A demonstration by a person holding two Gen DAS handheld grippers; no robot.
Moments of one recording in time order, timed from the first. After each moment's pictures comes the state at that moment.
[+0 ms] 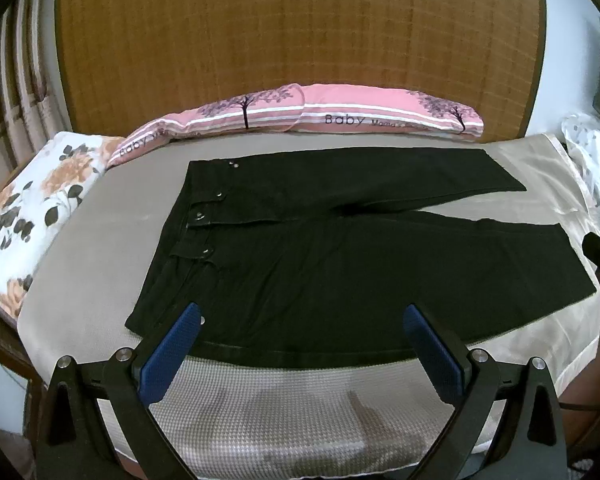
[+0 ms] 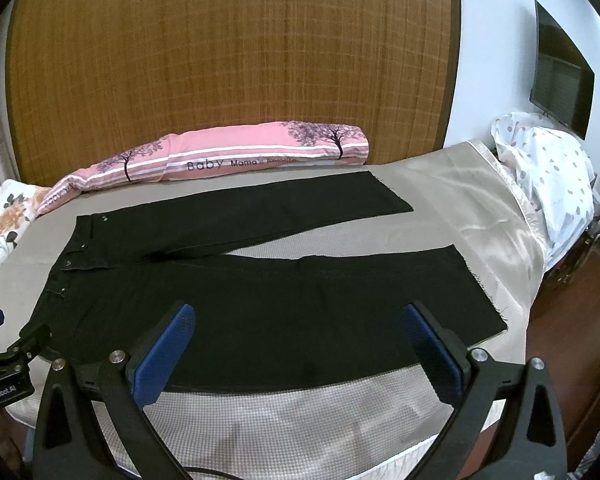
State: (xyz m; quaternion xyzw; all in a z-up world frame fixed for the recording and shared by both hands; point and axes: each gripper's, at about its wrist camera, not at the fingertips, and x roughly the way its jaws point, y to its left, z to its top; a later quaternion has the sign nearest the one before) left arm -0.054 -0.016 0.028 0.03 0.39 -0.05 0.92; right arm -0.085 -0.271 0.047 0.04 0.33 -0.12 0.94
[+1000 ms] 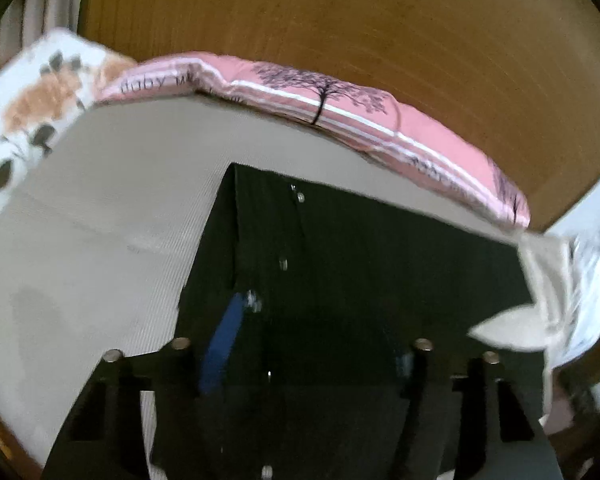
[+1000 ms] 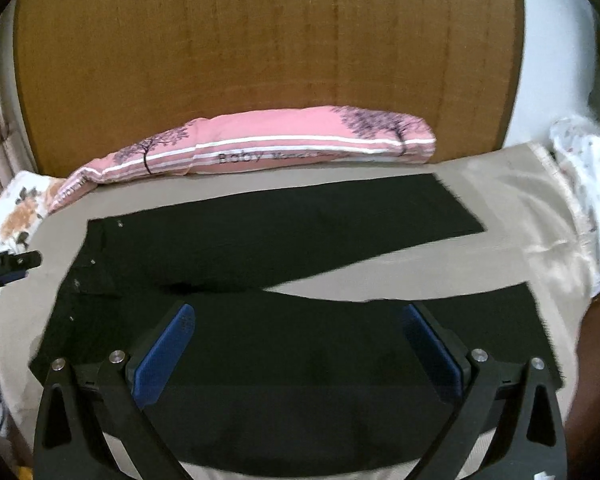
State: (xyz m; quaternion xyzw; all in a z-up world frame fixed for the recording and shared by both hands) left arm 0.170 0.152 0.013 -0.18 0.47 -0.06 0.86; right arm 0.054 -0.256 0.038 0.06 0.37 -0.04 0.92
